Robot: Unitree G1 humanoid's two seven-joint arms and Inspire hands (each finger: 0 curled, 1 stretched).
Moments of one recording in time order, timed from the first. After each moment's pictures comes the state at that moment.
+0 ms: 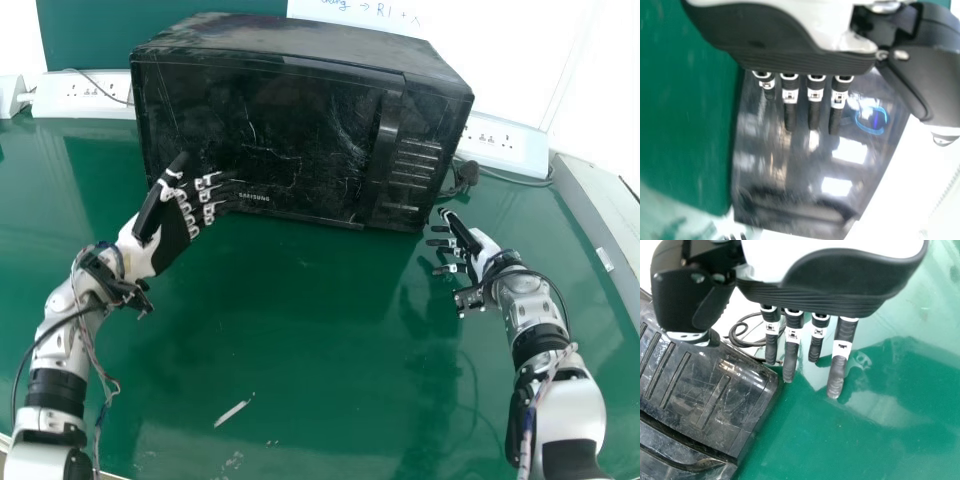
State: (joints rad) left arm -0.88 0.38 0.22 0.67 -0.37 0.07 -0.77; right arm -1.15 -0.56 -0.09 1.31 -0.13 0.11 0.30
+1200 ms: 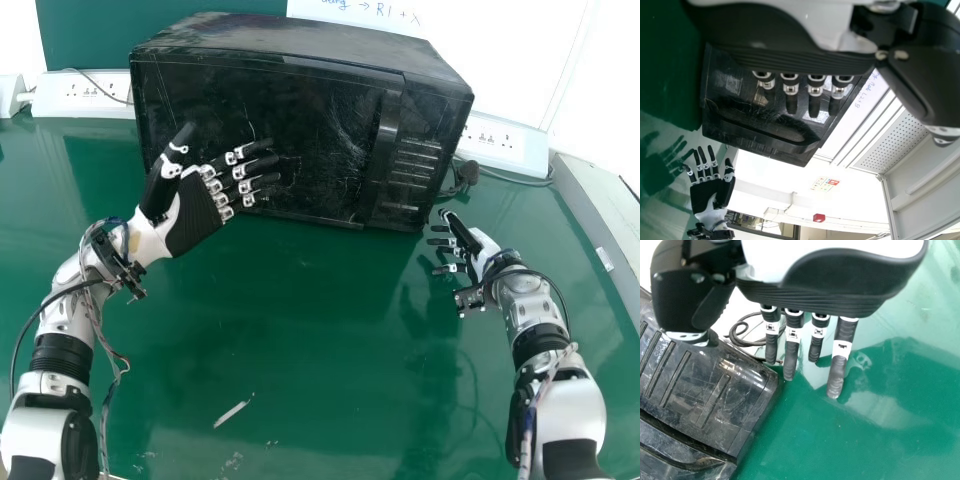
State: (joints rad) left arm -1.05 0.35 0.23 0.87 -0.43 0.04 -1.02; right arm -1.15 -0.56 -0.08 1.31 -0.13 0.10 0.30
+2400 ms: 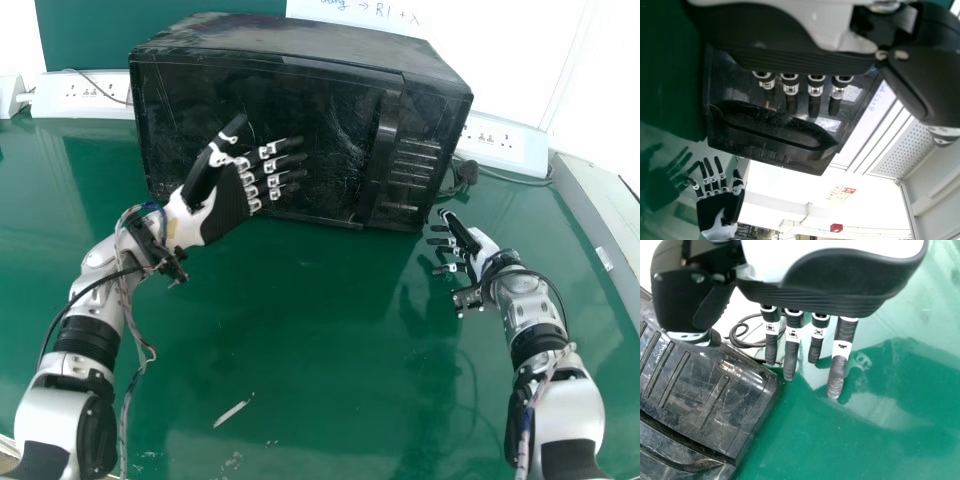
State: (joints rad) left arm -1.17 0.27 0.19 1.03 -0.29 -0.04 -0.88; right arm -1.15 -0.55 -0.07 1.31 -0.13 0.10 0.28
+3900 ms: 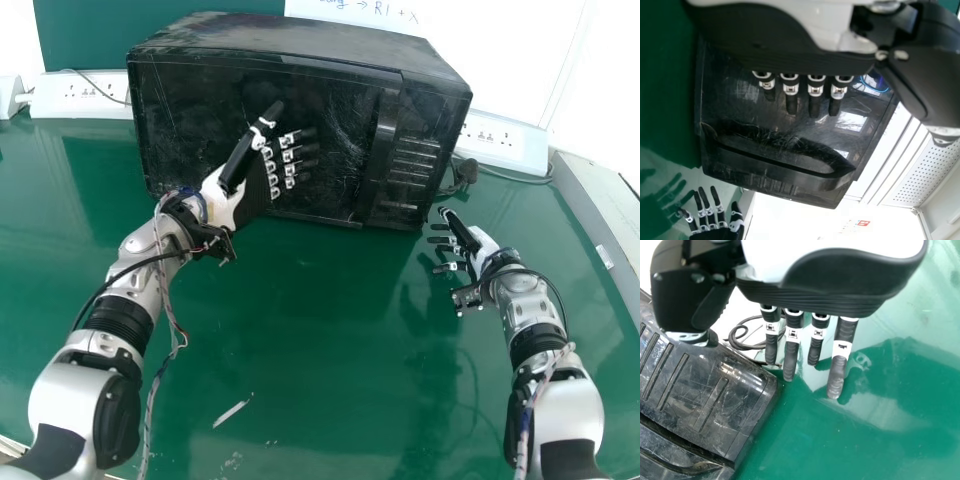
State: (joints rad) left arm -1.30 0.18 0.19 1.20 -0.21 -0.10 -0.64; right arm -1.15 -0.55 -0.07 1.31 -0.13 0.10 0.26
